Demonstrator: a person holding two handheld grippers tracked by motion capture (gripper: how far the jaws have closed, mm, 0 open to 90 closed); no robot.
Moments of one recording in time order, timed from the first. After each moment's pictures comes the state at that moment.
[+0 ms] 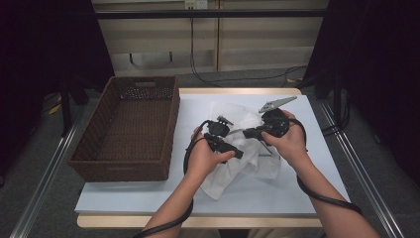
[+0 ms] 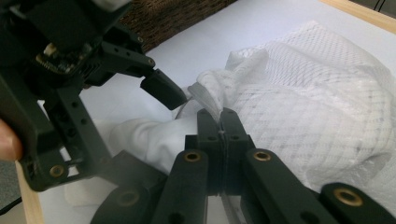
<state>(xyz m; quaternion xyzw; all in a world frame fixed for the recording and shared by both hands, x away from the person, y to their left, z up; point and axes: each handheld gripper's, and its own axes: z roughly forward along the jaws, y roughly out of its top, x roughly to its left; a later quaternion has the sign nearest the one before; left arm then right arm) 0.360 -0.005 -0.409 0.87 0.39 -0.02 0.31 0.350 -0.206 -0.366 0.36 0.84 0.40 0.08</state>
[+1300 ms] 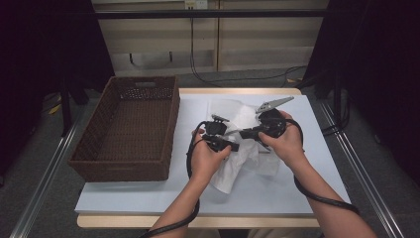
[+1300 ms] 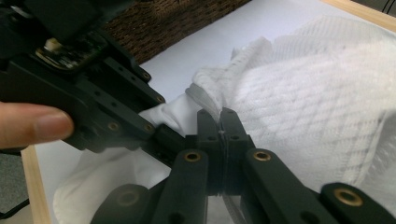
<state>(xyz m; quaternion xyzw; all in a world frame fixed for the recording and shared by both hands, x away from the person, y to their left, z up) 0.361 -0.005 -0.408 0.82 0.44 -0.05 0.38 0.350 -0.197 -0.366 0.35 0.84 0.41 0.07</state>
